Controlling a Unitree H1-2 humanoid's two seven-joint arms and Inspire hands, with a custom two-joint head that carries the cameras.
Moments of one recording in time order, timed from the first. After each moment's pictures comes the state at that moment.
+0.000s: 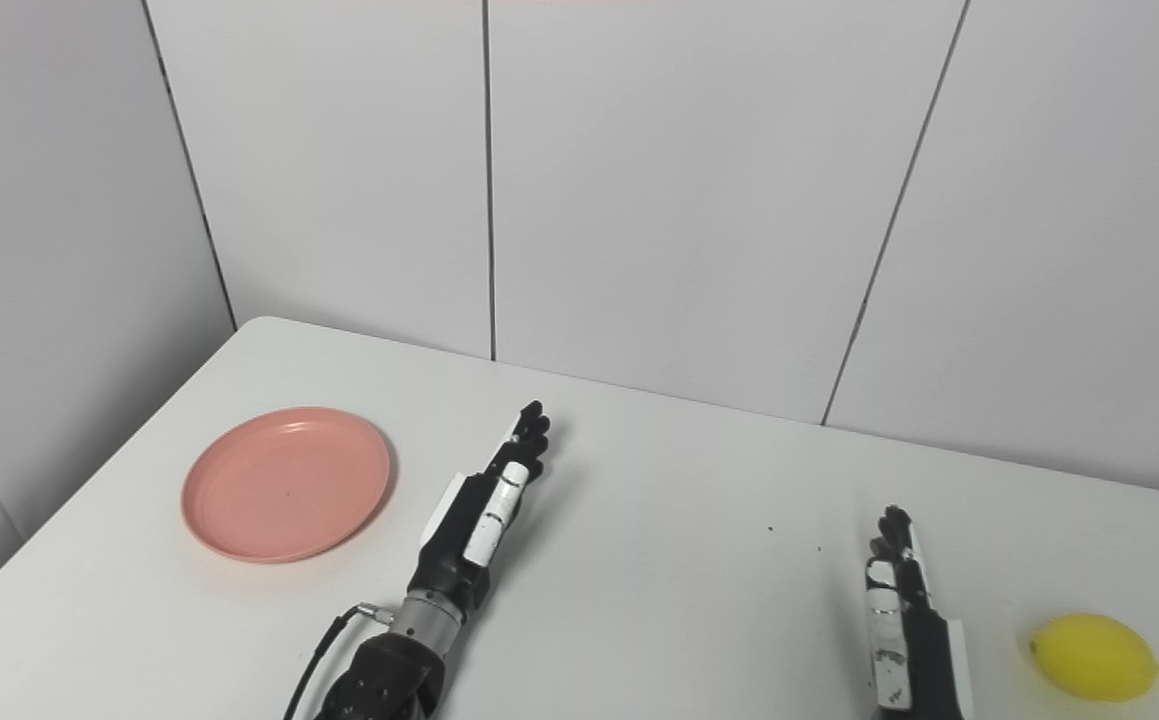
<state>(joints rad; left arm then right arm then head) -0.28 -0.02 -0.04 0.15 0.03 -0.09 0.01 -0.15 -0.02 -0.01 0.02 -0.02 -0.06 -0.05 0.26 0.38</state>
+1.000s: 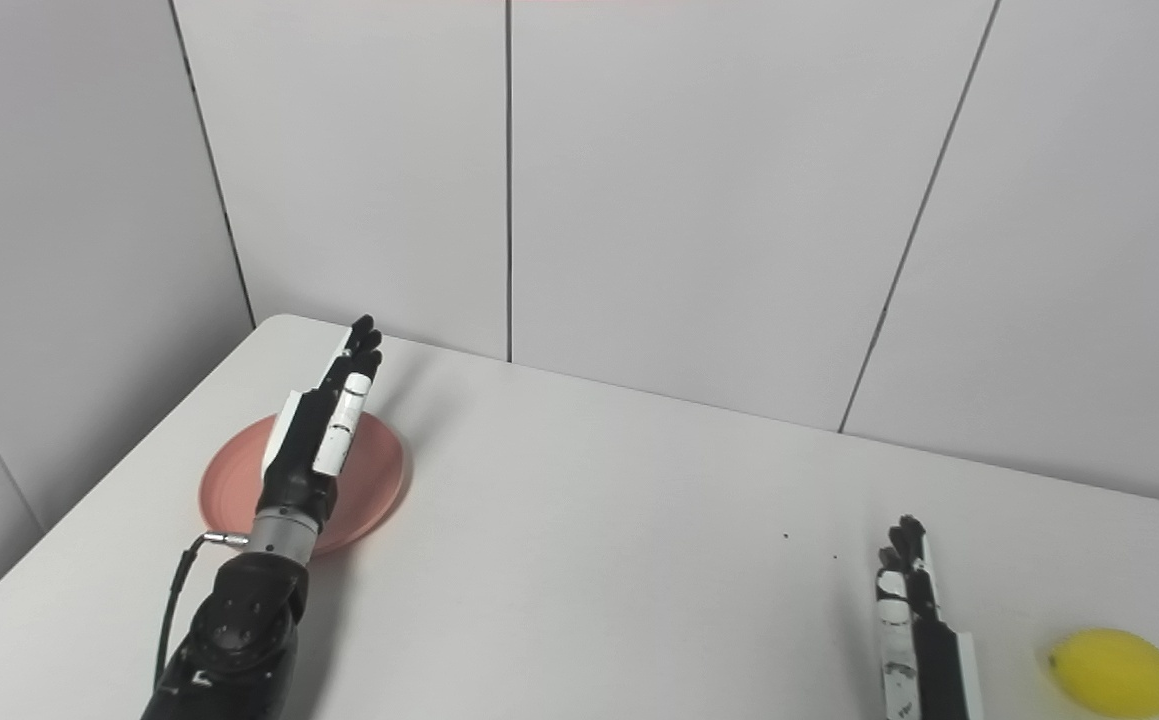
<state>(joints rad) -0.34 0.17 0.17 0.11 0.07 -0.05 0.09 -0.13 -0.02 0.00 -0.03 -0.01 -0.03 -0.04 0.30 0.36</state>
